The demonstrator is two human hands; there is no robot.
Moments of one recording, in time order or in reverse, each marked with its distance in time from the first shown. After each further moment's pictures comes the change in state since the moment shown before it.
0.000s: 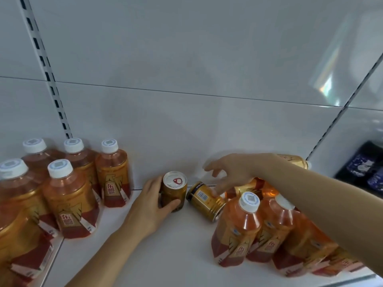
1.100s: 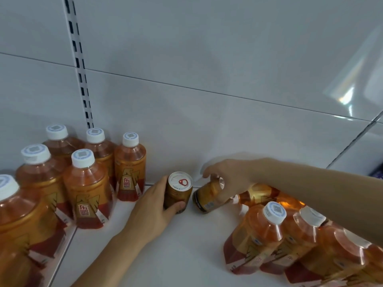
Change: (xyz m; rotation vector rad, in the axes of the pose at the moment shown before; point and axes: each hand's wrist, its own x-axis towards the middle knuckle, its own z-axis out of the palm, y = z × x) left_hand -0.017 -0.010 -0.013 -0.037 0.063 0.038; right_hand 0.032 -0.037 -0.001 -0.126 0.011 -0.126
